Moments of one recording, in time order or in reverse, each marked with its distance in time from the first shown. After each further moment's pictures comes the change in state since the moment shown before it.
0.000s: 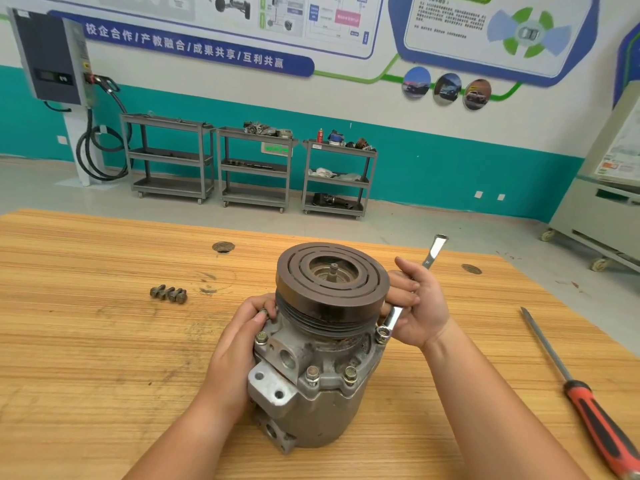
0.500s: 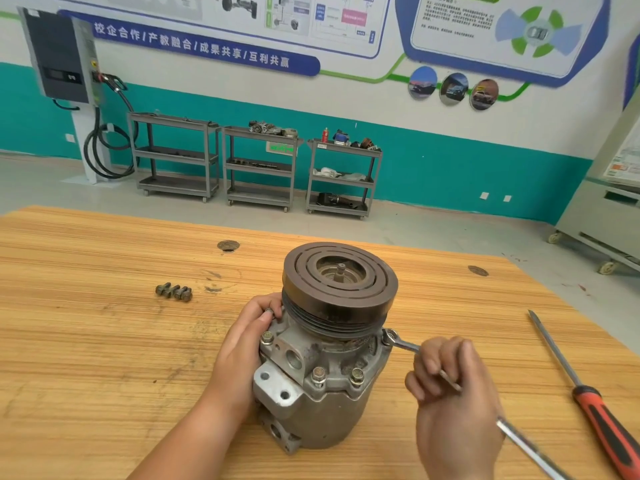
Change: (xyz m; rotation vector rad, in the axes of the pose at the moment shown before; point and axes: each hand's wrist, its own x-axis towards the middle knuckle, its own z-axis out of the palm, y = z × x) left_hand 0.000 0.001 0.001 0.006 0.024 -0.019; right_hand -0.055 0.092 0.065 -0.519 0.792 -0.914
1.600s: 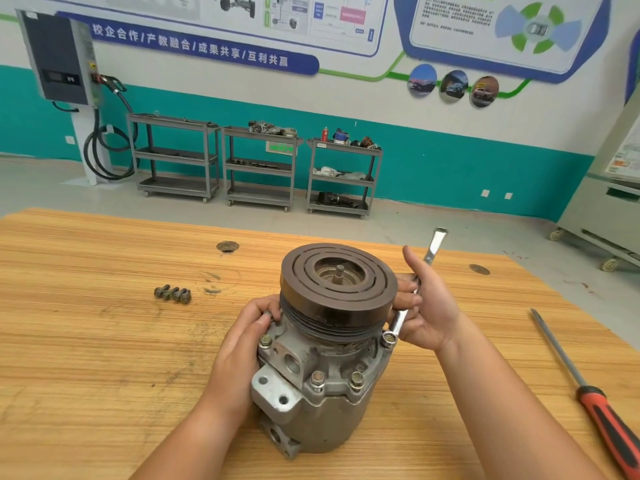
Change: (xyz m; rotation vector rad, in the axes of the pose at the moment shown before) left_hand 0.000 0.000 0.000 0.014 -0.029 0.027; right_hand 0.120 0.009 0.006 0.344 -0.656 1.039
